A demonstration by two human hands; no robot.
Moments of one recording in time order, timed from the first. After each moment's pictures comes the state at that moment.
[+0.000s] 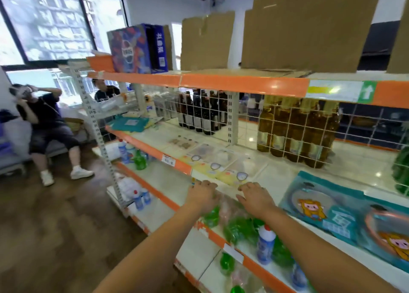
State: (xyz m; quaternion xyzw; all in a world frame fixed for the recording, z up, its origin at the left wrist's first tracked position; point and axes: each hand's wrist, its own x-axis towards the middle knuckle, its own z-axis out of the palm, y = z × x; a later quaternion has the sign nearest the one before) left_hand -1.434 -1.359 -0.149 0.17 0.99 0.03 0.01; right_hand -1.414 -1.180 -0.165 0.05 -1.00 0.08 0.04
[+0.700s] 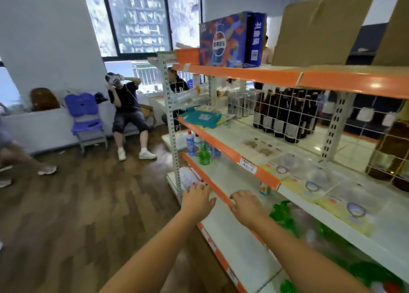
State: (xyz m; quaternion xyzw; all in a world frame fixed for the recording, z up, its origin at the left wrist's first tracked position) left_hand -1.470 -1.614 -0.161 -0.02 1.00 0.04 -0.02; right_hand -1.512 -1.454 -0.192 0.22 -0.97 0.08 0.02
